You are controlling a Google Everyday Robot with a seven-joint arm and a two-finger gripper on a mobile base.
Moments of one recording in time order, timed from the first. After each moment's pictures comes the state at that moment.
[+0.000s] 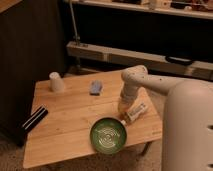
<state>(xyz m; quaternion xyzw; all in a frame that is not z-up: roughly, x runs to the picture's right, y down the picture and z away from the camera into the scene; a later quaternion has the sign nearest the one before) 0.125 0.112 0.866 -0.35 0.17 0.50 0.78</state>
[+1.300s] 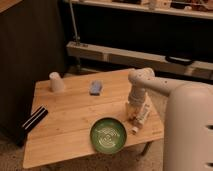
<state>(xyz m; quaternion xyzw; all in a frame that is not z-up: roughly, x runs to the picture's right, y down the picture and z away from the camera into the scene) 0.176 0.145 0.864 -0.37 0.21 0.49 0.76</state>
